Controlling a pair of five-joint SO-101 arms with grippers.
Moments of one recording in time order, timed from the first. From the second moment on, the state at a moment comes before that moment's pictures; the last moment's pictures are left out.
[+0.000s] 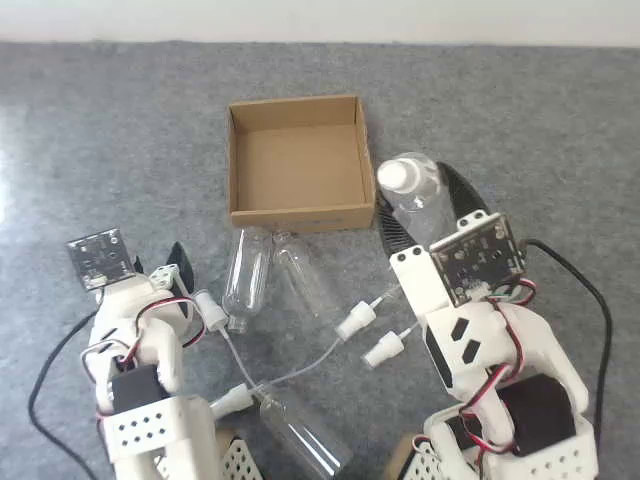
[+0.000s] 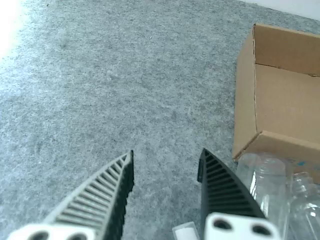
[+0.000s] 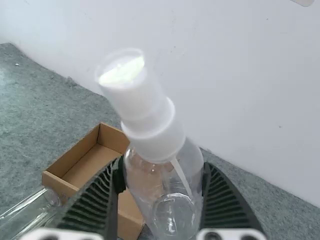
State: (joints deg) left arm -23.5 -84.6 89.6 44.0 8.5; right arm -24.4 -73.4 41.8 50.9 14.3
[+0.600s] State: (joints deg) left arm -23.4 -84.6 89.6 44.0 8.5; right arm -31.3 -54.7 37.5 40.7 14.1
